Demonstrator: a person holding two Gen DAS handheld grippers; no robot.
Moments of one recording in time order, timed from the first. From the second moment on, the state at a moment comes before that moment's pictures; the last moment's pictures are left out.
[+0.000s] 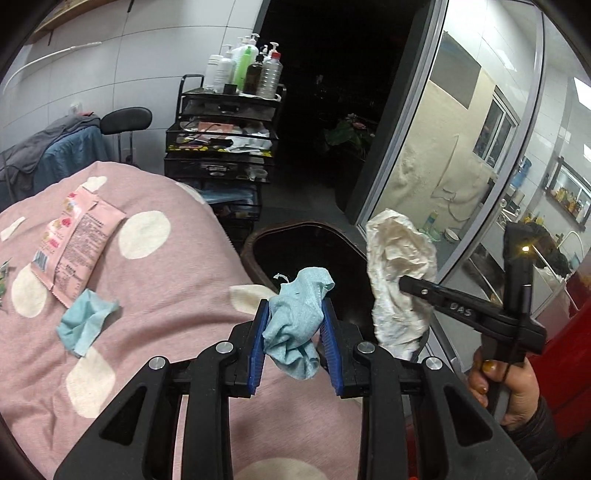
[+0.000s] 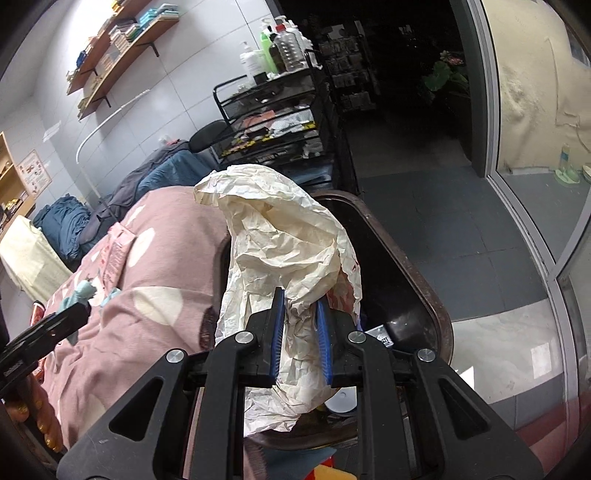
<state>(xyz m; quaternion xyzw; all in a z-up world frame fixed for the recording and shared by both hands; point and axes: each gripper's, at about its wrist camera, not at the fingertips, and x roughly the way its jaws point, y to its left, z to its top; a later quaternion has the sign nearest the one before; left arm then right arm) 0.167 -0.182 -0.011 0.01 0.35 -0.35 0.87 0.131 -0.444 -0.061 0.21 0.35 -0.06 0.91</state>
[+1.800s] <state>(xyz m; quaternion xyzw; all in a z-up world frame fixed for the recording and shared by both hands) 0.174 -0.213 -0.014 0.03 0.37 -0.37 0.85 0.108 -0.446 -0.074 0.22 0.34 -0.10 0.91</state>
